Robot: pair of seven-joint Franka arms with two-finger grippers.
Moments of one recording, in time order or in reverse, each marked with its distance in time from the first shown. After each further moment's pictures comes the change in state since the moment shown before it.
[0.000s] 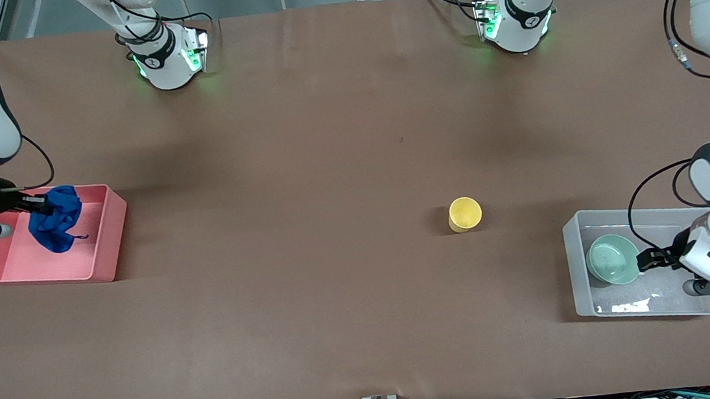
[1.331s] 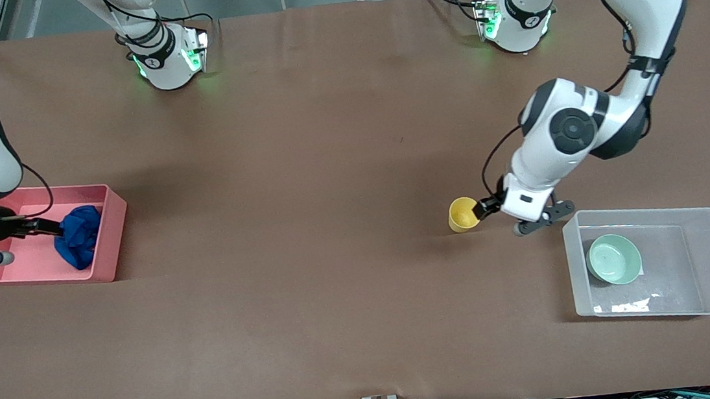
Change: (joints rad) left arm -0.084 -0.240 -0.372 -0.580 0.098 0.239 -0.920; right arm 0.019 0.132 0.023 0.215 -0.002 -0.050 -0.013
